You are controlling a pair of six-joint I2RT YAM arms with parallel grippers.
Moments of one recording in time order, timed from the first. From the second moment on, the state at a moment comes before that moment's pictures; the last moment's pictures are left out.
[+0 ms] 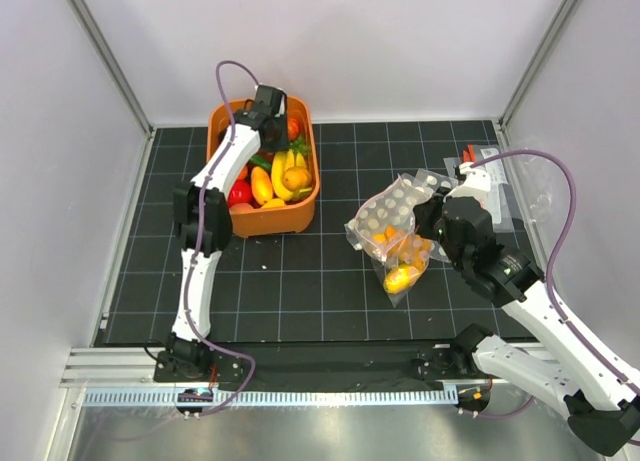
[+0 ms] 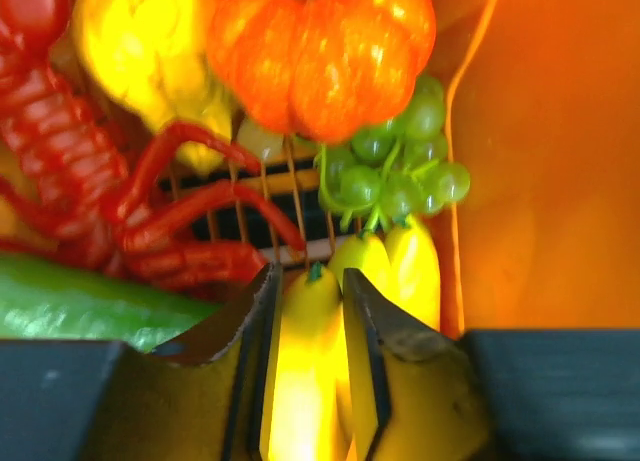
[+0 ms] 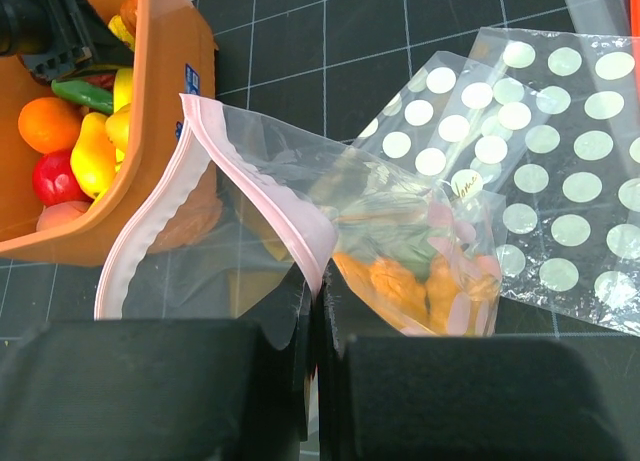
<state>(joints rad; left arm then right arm) -0.32 2.38 2.32 -0.79 -0.09 -0.29 0.63 0.81 0.93 -0.53 0.47 0.58</state>
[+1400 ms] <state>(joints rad) -0.33 1.75 1.78 -0.64 -0.11 -0.30 0.63 0.81 0.93 -0.53 0.47 0.58</state>
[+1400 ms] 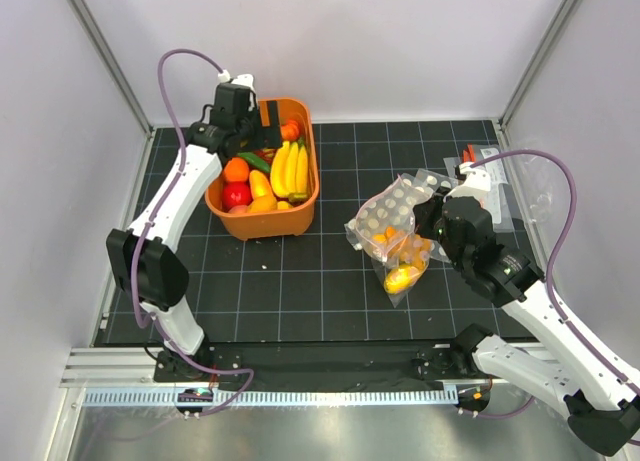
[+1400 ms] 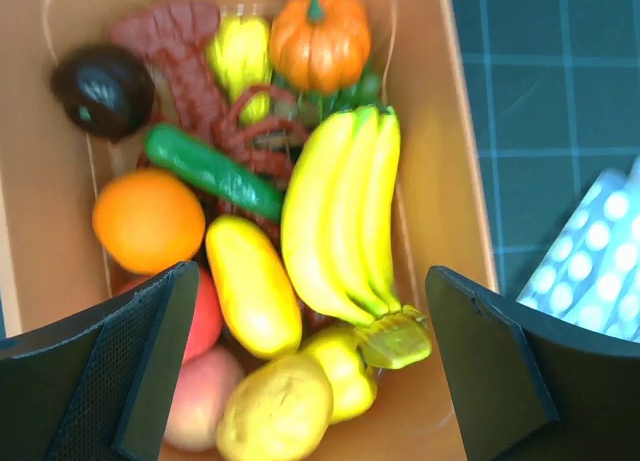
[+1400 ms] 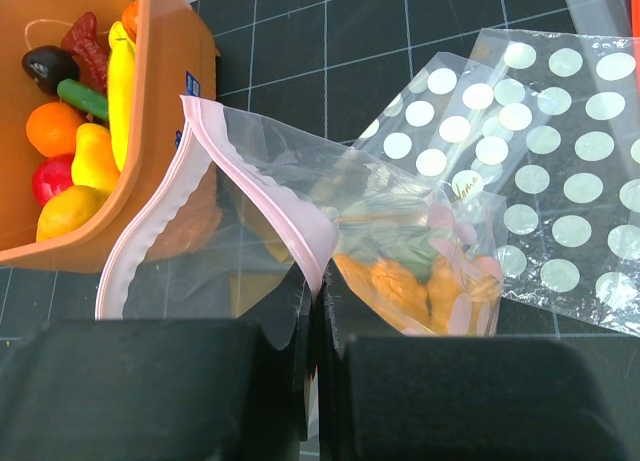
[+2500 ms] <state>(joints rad) -0.37 1.50 1.40 -0.64 -0.21 -0.32 0.63 0.81 0.93 -0.52 0.46 0.58</state>
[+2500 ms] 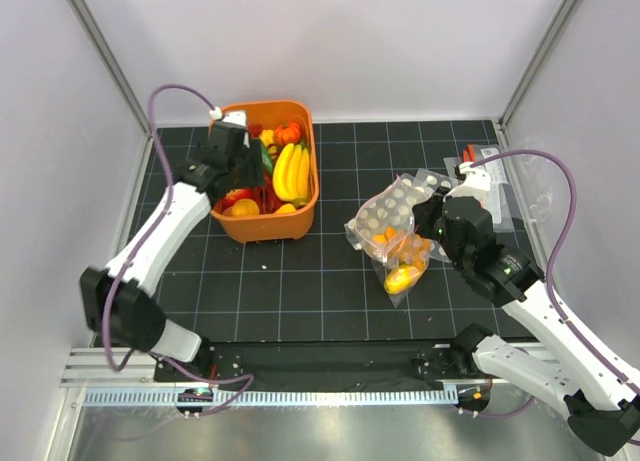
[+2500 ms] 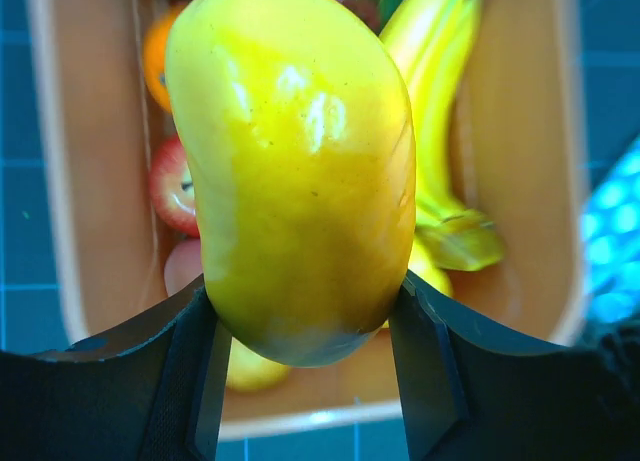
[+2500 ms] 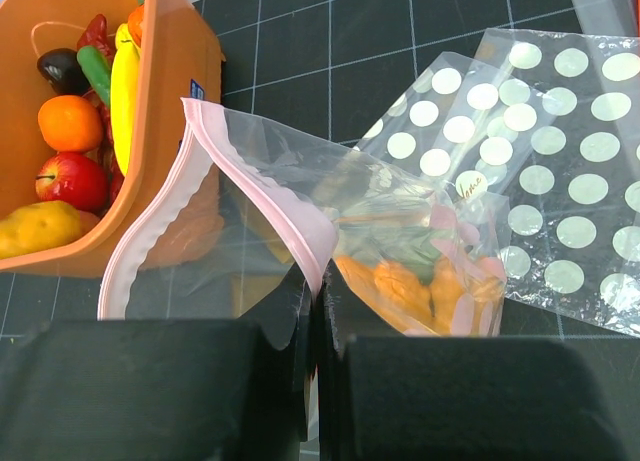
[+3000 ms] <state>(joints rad) -0.37 1.35 1.28 -0.55 0.01 -0.34 0.63 0.81 0.93 -0.52 0.45 0.58</state>
